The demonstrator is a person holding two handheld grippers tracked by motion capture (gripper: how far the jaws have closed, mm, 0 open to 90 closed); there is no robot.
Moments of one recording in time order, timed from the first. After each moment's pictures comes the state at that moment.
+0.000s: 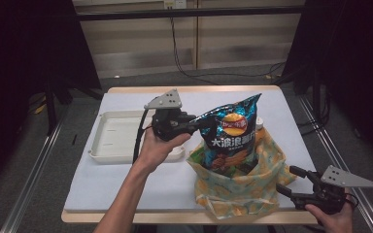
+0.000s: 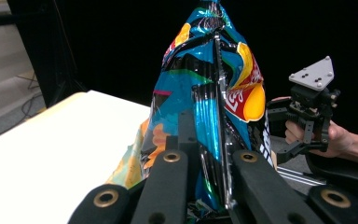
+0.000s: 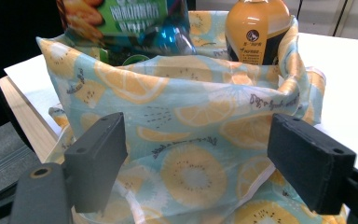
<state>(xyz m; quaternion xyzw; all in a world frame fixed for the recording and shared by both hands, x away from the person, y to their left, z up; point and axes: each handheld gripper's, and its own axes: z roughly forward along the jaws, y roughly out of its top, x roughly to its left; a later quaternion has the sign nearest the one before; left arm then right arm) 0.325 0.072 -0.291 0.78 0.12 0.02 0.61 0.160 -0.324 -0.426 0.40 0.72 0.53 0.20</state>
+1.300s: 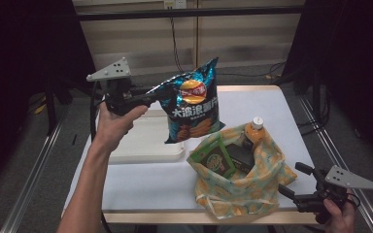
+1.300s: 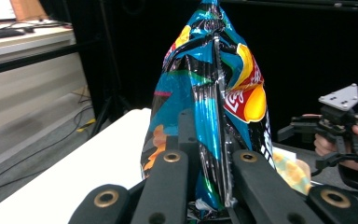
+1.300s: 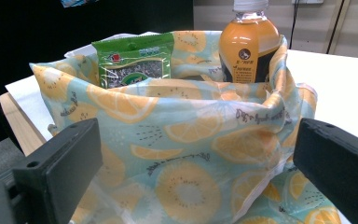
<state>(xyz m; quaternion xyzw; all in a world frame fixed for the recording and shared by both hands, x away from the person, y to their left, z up) 0.352 0.160 -0.239 0.77 0.16 0.09 0.61 0.161 -0.328 -0.428 0.40 0.70 0.55 0.22</state>
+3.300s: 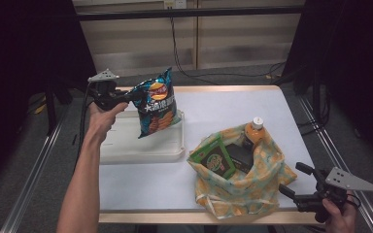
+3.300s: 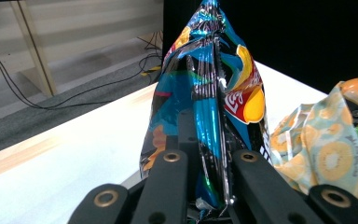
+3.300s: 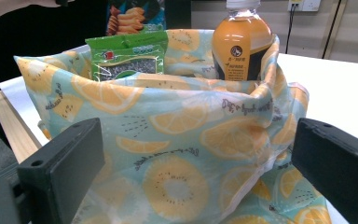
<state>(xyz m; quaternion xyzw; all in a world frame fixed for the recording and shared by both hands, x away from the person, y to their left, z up) 0.455 0.224 -0.337 0.78 0.30 0.13 0.53 0.162 -0.333 -0.437 0.39 0.70 0.56 0.23</state>
